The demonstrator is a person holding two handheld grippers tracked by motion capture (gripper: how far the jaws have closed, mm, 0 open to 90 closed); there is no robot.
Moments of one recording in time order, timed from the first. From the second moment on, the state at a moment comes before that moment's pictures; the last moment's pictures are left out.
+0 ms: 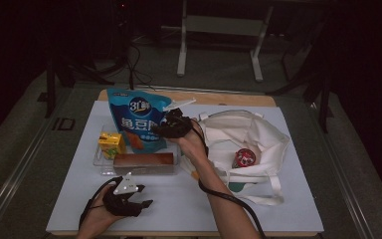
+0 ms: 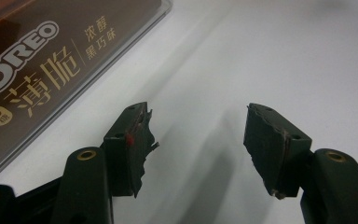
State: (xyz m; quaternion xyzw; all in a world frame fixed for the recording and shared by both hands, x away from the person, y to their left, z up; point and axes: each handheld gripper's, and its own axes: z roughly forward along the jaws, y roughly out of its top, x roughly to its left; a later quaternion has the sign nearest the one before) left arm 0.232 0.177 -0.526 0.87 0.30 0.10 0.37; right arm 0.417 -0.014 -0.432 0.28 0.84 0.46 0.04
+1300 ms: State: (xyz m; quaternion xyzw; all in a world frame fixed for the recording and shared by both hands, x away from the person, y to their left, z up) left arm 0.234 0.178 -0.529 0.87 0.30 0.10 0.37; right arm 0.418 -0.007 -0.421 0.25 0.87 0.42 0.06
